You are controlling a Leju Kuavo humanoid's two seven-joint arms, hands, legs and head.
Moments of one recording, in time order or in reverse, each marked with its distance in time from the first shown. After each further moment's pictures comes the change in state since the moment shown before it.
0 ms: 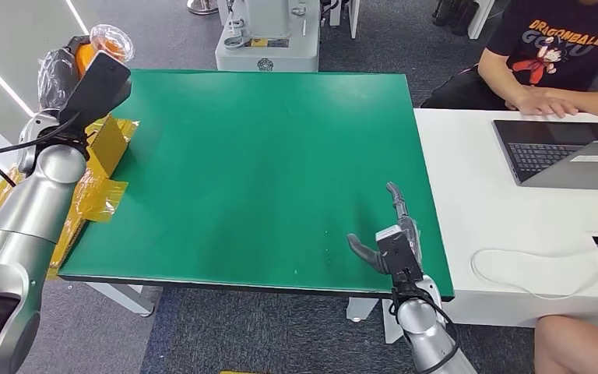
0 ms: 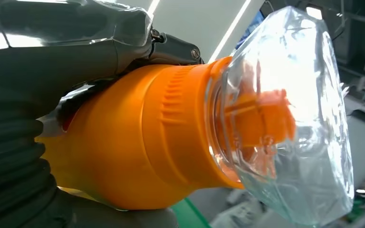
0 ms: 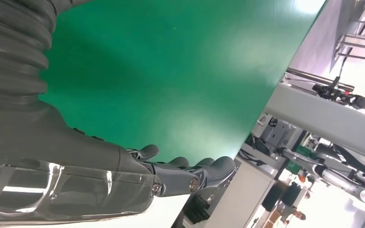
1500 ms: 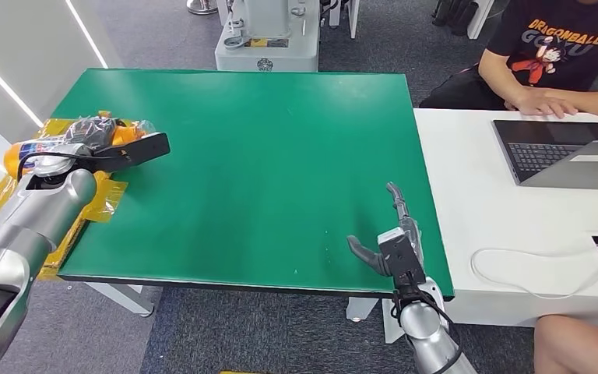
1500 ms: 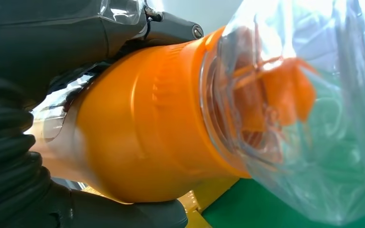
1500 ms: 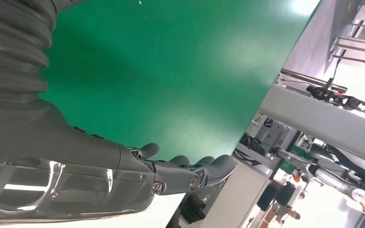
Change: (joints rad) left arm -0.071 0.043 -0.214 0.357 -0.379 -0.315 0.187; right arm 0.036 -0.011 -0.001 -0.081 0.014 0.023 0.028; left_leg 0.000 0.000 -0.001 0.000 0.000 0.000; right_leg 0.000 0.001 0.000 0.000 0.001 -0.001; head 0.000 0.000
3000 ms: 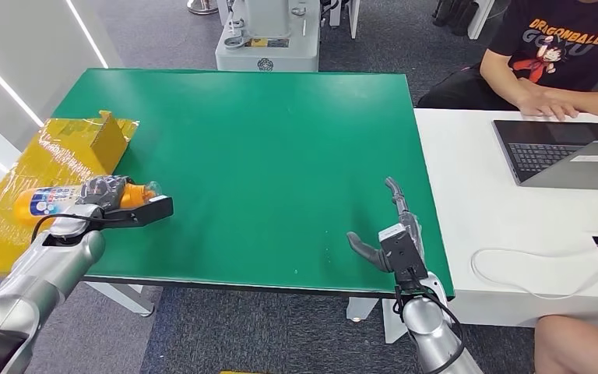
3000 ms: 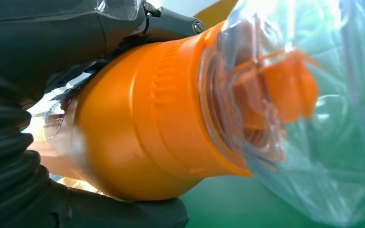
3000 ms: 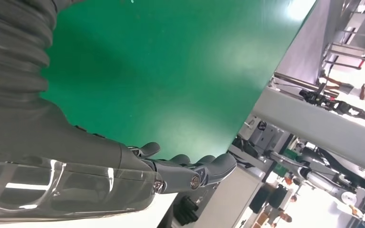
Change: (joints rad) left arm 0.232 0.000 0.037 0.058 -0.128 0.167 -0.084; right arm -0.023 -0.009 0.002 0.000 -0.004 0.030 -0.007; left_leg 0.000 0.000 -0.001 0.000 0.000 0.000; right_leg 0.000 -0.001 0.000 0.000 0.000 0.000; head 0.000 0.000
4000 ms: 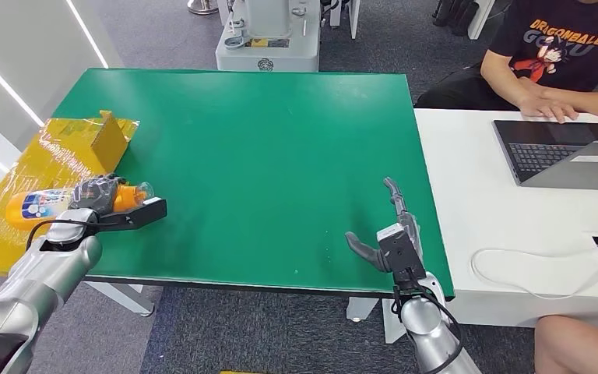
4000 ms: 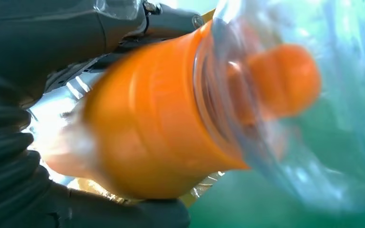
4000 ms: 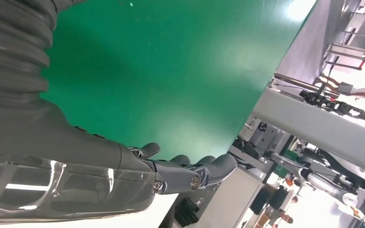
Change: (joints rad) left arm 0.013 -0.003 0.053 0.029 -0.075 0.061 0.024; right arm -0.001 0.005 0.006 0.001 0.000 -0.006 0.005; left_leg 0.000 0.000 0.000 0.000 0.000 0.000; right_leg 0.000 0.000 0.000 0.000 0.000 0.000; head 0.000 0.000
